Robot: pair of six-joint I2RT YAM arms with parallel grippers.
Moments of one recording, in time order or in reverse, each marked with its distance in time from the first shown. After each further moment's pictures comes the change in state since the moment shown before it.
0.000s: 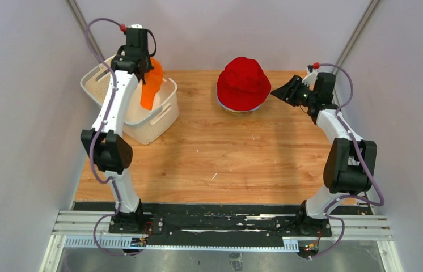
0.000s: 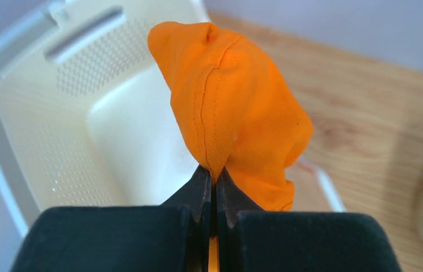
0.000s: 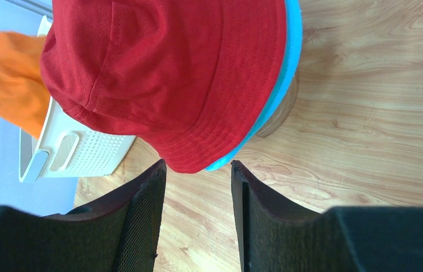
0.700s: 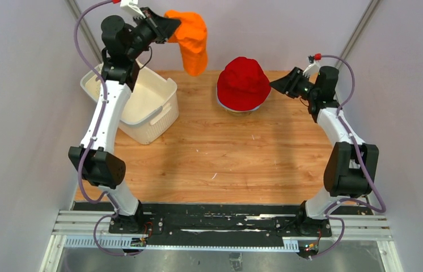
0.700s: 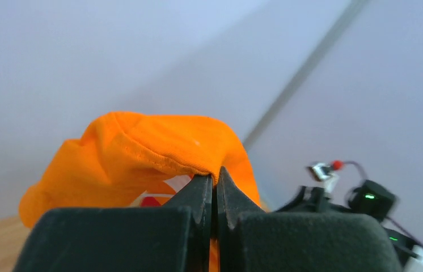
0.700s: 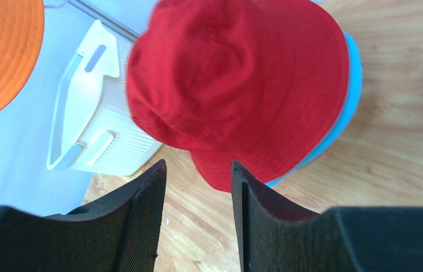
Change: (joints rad) left arm -0.024 -0.258 -0.142 0.740 0.857 -0.314; right arm 0.026 -0.029 0.039 0.066 -0.051 0.002
